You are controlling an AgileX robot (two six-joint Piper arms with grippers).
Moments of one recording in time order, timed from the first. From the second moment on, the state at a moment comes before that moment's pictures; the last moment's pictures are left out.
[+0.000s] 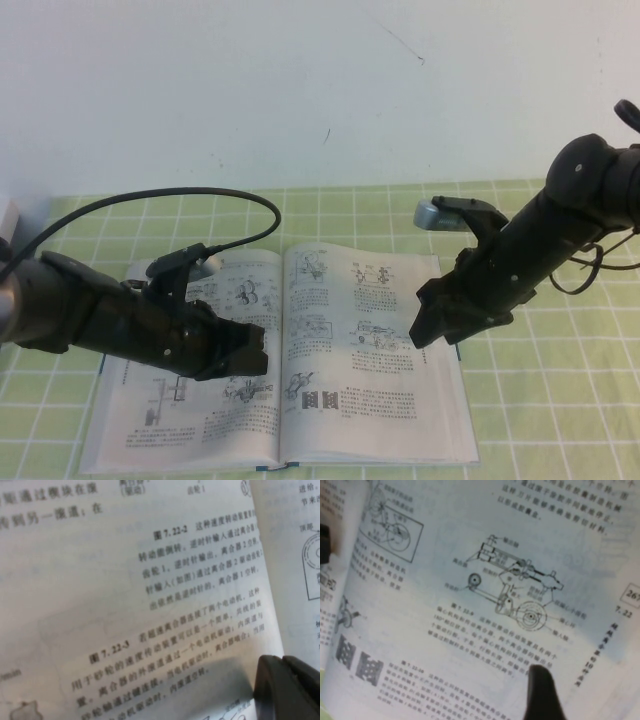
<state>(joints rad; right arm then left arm) 0.32 2.08 -1.40 0.66 0.94 -0.49 -0.20 1.87 -0.93 -1.20 0.66 0.92</state>
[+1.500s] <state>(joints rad) 0.38 2.23 -1.41 1.36 0.92 -0.97 -0.20 1.87 -0.93 -1.23 0.66 0.95</state>
